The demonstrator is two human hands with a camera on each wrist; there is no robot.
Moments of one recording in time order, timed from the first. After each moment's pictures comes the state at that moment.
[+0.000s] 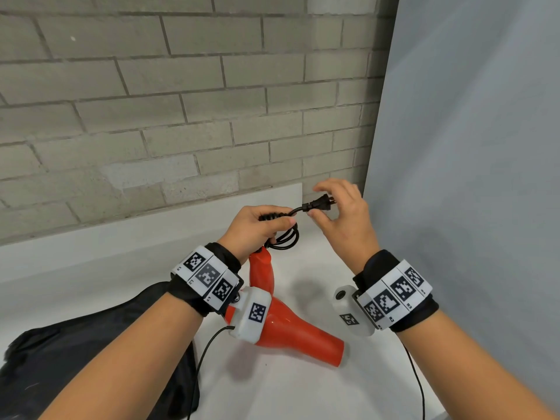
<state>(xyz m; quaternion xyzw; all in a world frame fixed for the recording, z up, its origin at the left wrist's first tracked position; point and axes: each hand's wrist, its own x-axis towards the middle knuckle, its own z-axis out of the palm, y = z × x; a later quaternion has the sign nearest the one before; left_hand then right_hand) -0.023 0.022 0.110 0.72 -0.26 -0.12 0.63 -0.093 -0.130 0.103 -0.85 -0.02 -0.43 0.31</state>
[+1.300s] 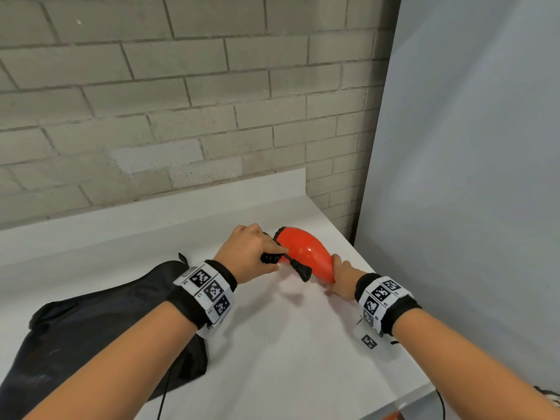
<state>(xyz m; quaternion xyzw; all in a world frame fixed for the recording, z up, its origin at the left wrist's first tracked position) -0.027 0.060 0.050 0.87 -0.47 0.04 0.09 -0.103 -0.152 -0.032 -0.96 0.18 0.14 0.18</state>
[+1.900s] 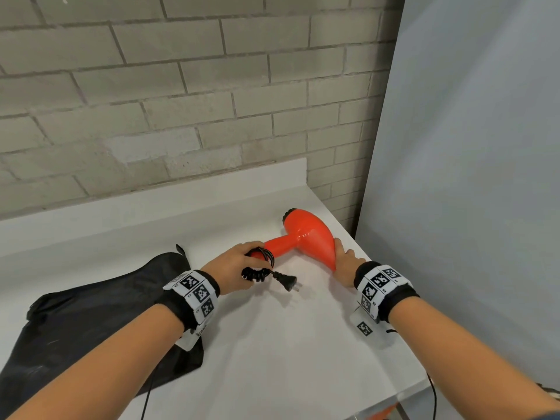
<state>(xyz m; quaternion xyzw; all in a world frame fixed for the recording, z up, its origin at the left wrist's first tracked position) -0.006 0.085 -0.005 0.88 -0.46 -0.08 0.11 -0.087 -0.165 -0.038 -0.95 0.22 0.18 0.14</state>
